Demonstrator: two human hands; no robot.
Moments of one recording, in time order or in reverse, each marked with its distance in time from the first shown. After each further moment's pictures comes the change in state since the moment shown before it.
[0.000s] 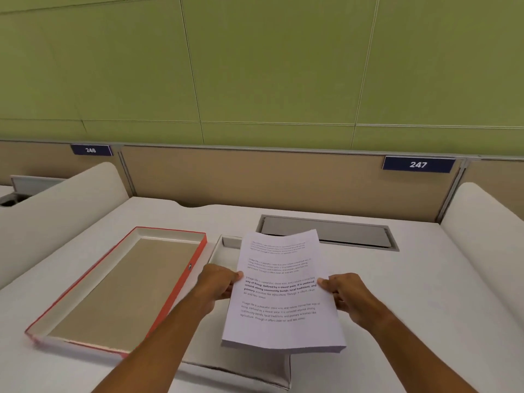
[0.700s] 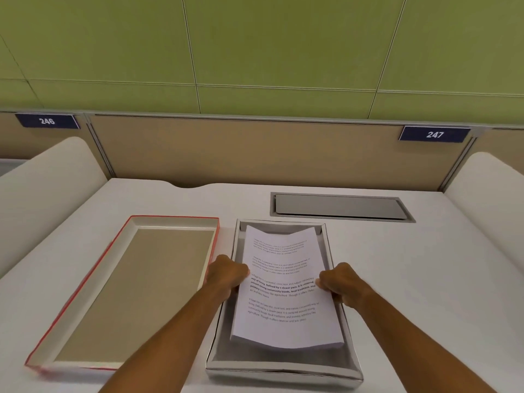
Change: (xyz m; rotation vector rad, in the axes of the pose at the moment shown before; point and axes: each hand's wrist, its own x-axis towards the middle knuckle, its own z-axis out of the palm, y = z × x) left_hand 0.087 -0.025 -0.065 0.420 0.015 -0.044; right_hand 0.050 0.013 0.129 -0.257 0.243 0.252
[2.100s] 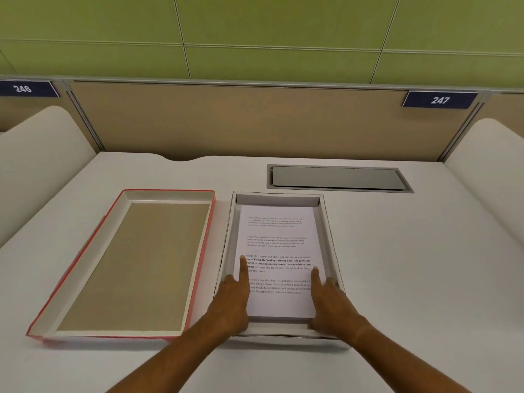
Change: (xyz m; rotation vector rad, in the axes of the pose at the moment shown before) left_hand -0.078 -0.072 0.025 0.743 -0.281 0.345; right_hand -0.077 0.065 0.041 -1.011 -0.099 -0.334
